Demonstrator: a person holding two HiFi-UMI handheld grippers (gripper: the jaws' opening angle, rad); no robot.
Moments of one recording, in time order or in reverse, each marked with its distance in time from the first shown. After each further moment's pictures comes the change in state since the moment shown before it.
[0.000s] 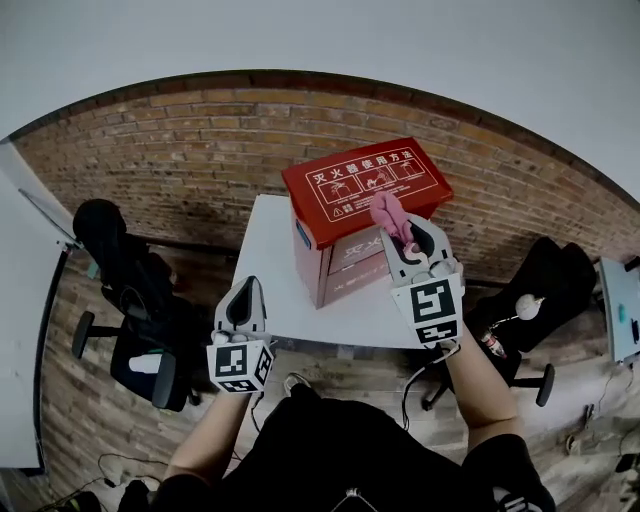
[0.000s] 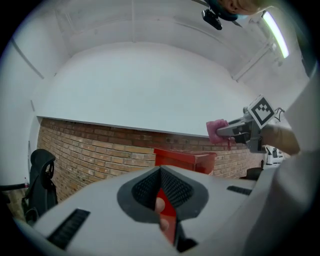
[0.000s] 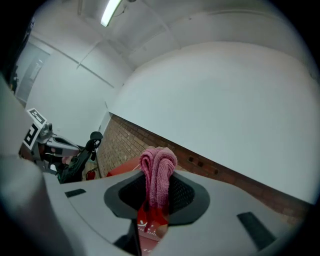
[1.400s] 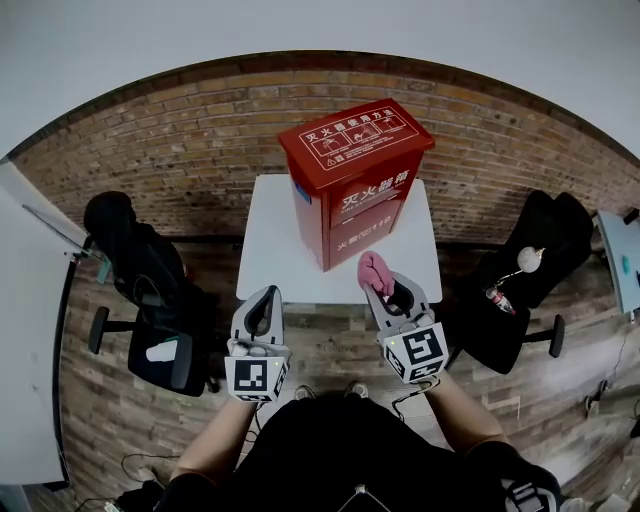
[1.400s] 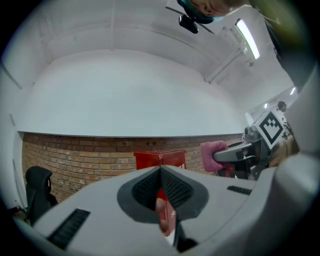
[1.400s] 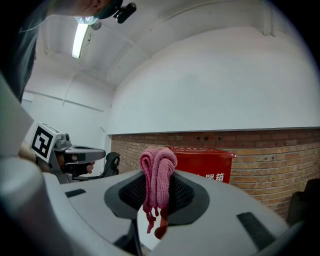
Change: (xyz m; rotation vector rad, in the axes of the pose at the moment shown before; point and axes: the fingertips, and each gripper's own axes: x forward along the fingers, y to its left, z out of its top) left arm -0.127 -0.066 0.000 0.153 -0.013 -0.193; right arm -0.149 0.145 -0.066 0.394 -0.054 0.044
